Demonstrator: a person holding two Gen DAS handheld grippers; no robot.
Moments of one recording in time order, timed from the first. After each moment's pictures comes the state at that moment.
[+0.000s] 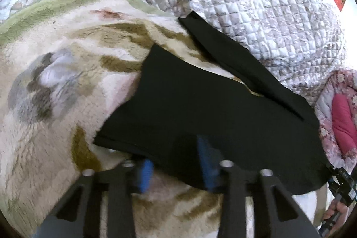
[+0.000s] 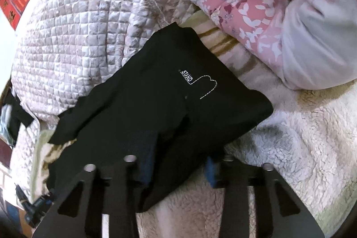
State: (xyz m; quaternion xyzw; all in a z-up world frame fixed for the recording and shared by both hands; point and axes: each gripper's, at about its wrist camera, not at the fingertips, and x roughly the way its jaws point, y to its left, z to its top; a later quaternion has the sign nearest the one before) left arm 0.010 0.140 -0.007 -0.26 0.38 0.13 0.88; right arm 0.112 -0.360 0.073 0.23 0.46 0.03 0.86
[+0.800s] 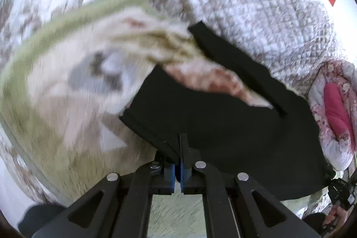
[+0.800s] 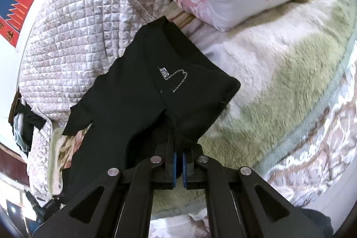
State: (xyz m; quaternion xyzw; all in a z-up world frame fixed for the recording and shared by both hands) left arm -0.069 0.145 0.023 -0.24 0.40 0.12 0.88; right arm 0.000 -0.371 0.102 0.28 0.48 0.01 0.83
